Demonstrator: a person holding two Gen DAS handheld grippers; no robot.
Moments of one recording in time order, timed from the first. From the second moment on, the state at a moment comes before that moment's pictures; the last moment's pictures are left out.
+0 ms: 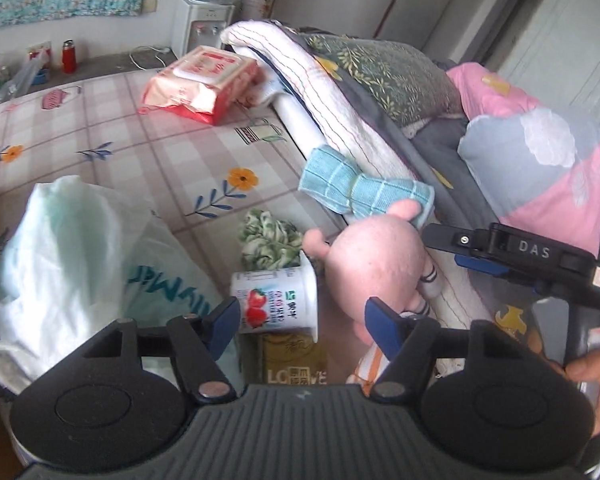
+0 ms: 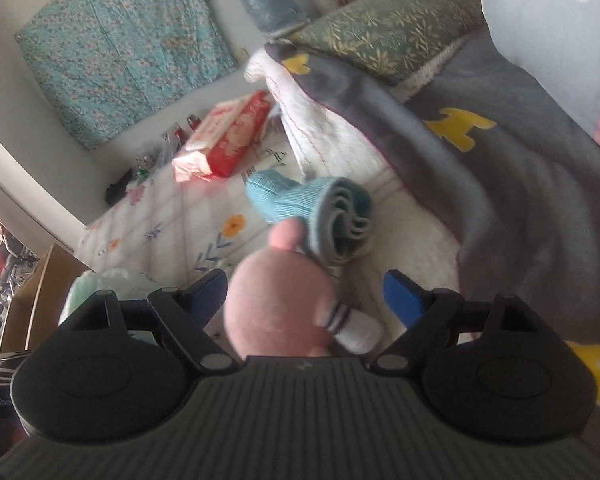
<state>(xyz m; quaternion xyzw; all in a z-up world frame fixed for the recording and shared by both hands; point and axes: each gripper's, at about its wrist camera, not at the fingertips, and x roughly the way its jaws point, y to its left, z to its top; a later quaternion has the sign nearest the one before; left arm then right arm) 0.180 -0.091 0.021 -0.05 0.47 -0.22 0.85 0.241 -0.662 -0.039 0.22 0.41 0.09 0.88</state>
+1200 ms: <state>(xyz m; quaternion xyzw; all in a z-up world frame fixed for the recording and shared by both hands) 0.187 -0.053 0.040 -0.09 0.43 -0.21 0.87 0.231 -0.605 -0.027 0.32 0.43 0.29 0.79</state>
